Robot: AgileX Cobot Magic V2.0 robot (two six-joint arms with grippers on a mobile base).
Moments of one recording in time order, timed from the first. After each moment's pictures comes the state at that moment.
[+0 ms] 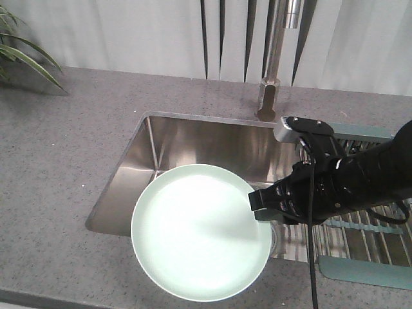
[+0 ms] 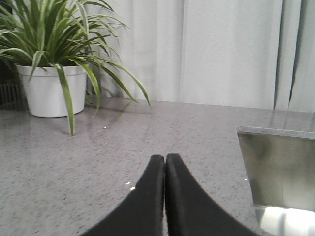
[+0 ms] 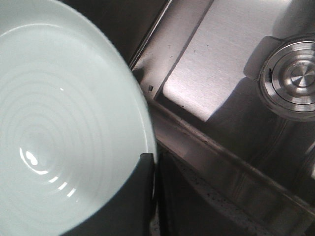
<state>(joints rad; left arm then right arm) 0.05 -0.01 0.03 -0.08 0.02 0.03 0.34 1.37 -0.95 0.64 0.78 -0.32</state>
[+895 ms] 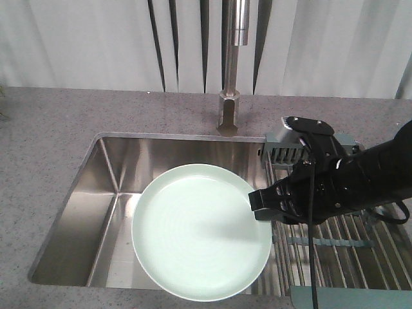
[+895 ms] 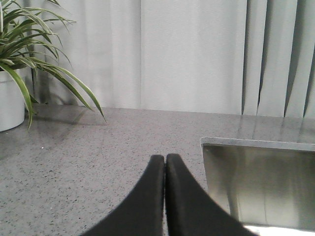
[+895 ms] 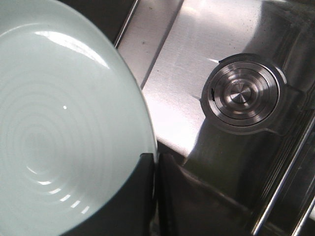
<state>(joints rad) 0.05 -0.01 0.03 -0.08 0.02 0.03 0.34 1.37 -0.95 0.64 0.78 -0.32</state>
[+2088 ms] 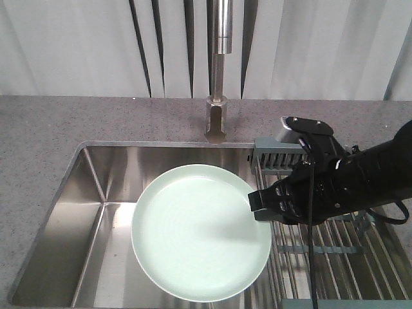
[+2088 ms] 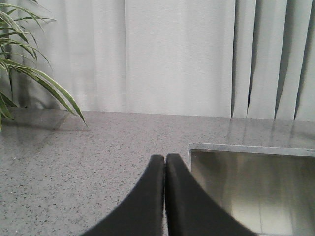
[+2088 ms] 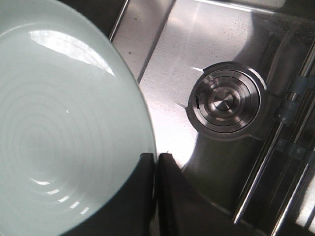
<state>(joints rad) 0.05 -0.01 0.03 -0.08 0.02 0.03 0.34 1.37 -0.95 0.64 0.78 -0.32</state>
